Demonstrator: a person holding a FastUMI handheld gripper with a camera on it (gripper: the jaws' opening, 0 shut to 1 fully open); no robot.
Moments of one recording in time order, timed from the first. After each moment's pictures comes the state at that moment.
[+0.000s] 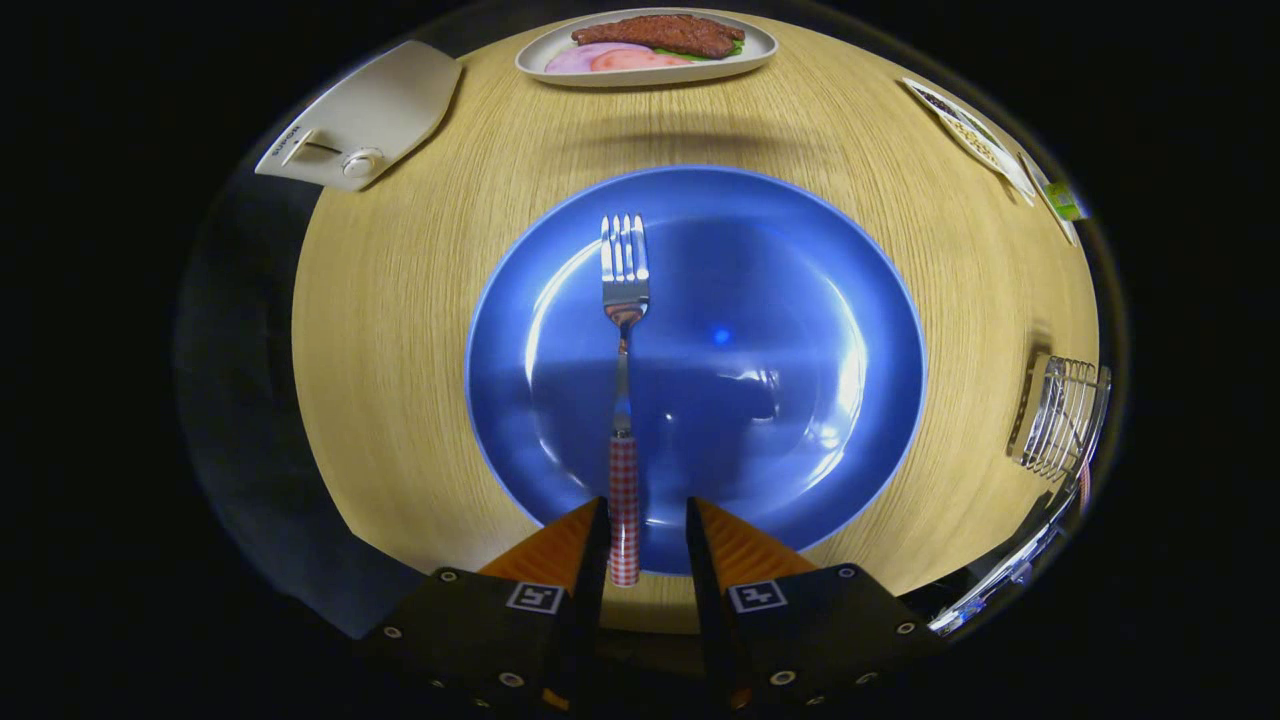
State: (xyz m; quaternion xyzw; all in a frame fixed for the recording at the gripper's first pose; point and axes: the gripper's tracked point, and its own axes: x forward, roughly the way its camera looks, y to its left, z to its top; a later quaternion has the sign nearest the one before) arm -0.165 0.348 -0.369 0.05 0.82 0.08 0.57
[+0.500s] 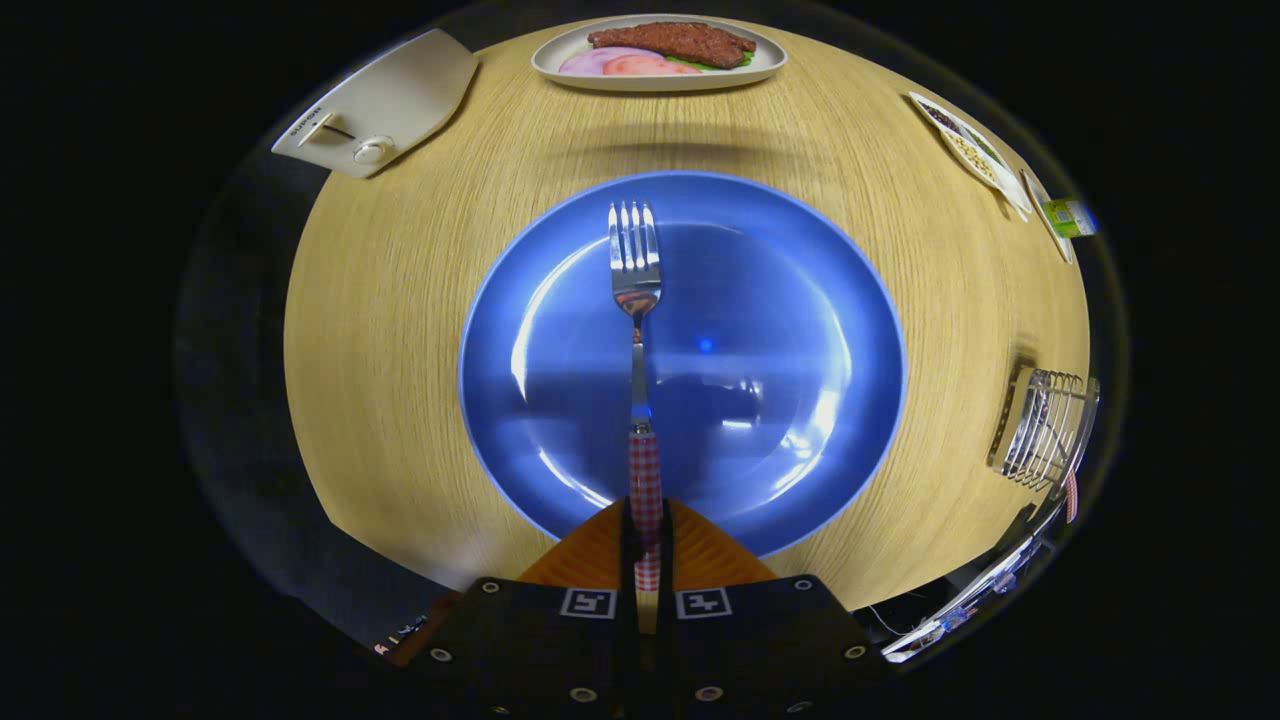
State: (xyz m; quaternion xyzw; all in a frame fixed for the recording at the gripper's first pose) arm -0.157 0.328 -0.353 0.03 0.80 0.09 0.59
